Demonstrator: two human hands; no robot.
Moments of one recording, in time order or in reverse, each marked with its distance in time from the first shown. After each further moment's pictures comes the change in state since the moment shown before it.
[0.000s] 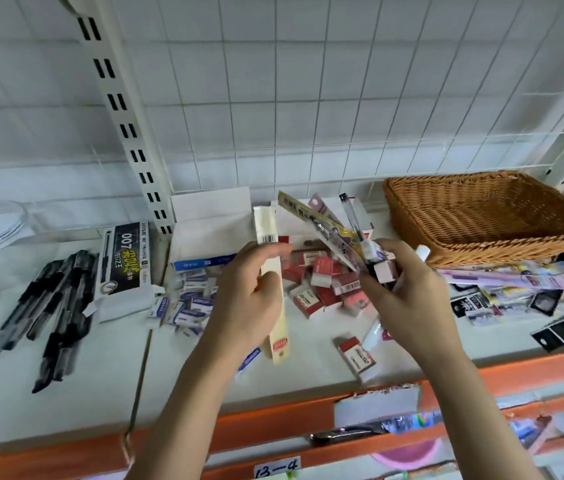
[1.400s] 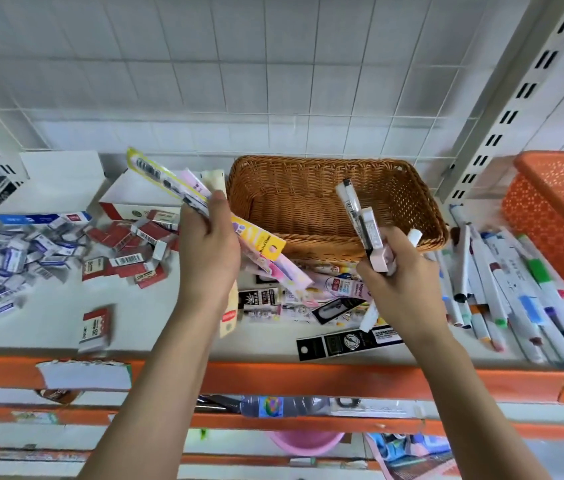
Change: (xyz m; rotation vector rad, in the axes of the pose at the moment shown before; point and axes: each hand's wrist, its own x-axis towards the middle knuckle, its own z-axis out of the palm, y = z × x) left_hand 0.047 0.119 0.272 -0.175 0.676 -0.264; right_hand 0.083 0.209 -0.206 0.015 -0.131 -0.129
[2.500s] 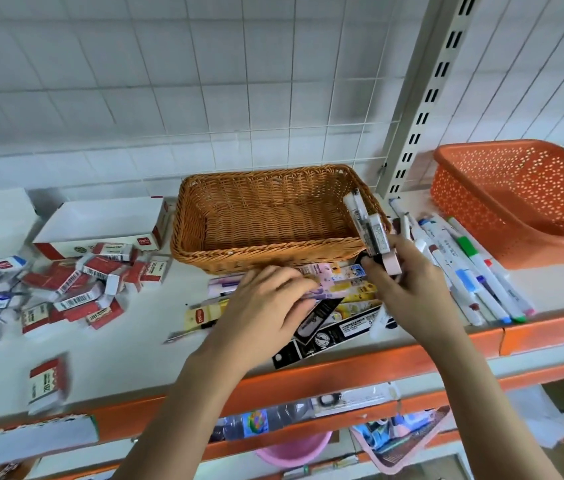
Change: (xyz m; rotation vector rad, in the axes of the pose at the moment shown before) left_hand -0.035 -0.047 0.022 0.732 -0.911 0.914; right_hand -0.023 0.024 -0.041 -0.016 0.059 0.195
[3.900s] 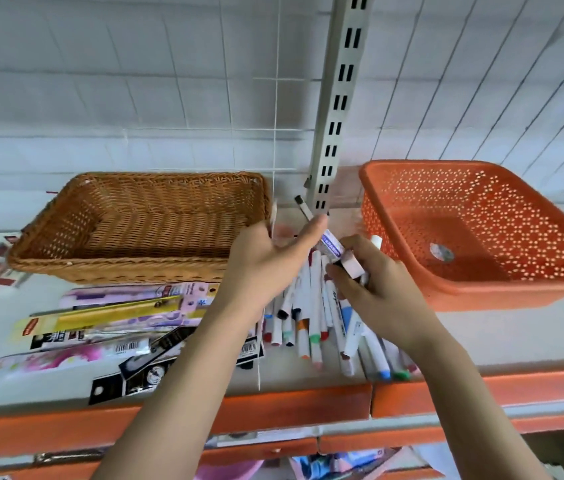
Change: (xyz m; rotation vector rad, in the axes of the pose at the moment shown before) left_hand 0.163 0.127 0.044 -0.824 0.265 -0.715; right_hand 0.071 0.094 -0.103 0.009 -0.273 -0.229
